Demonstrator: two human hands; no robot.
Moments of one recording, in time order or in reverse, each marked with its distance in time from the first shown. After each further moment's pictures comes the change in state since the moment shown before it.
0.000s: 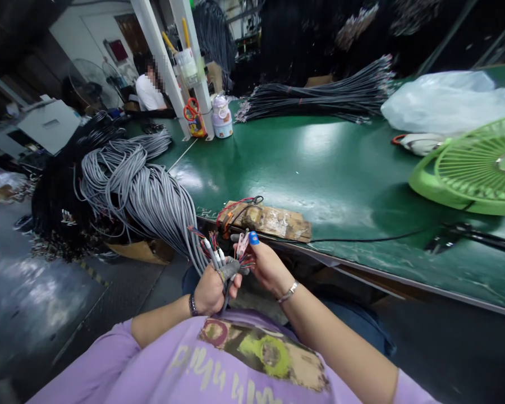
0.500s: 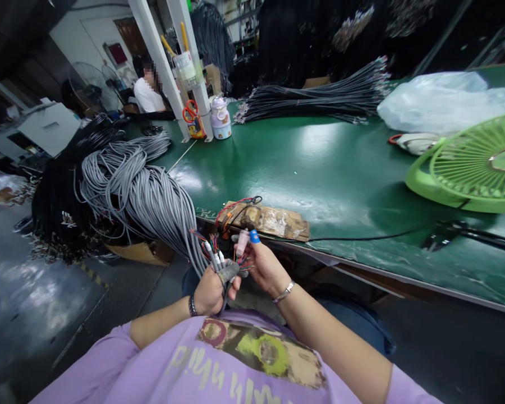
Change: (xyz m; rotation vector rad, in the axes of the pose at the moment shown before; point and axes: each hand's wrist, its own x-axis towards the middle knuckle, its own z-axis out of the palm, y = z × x) left_hand -0.003 -0.002 -0.003 0.051 0.005 -0.032; right_hand 0.003 0.005 0.001 0.237 -0.014 0.080
